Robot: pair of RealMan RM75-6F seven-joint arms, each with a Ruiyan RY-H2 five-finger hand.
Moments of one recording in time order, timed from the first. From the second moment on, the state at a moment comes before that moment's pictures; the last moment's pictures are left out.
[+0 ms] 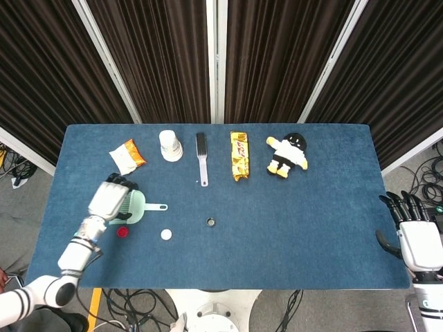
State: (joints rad) left arm -0.55 -1.44 -0.18 -1.45 1.20 0.94 0.40; right arm 0.11 -1.10 0.09 -1.57 -1.53 1.50 0.01
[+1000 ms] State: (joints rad) left arm -0.72 -1.67 -0.12 -1.29 0.94 0.90 0.70; right arm 0.10 -1.11 0.09 -1.54 -1.50 1.49 0.06
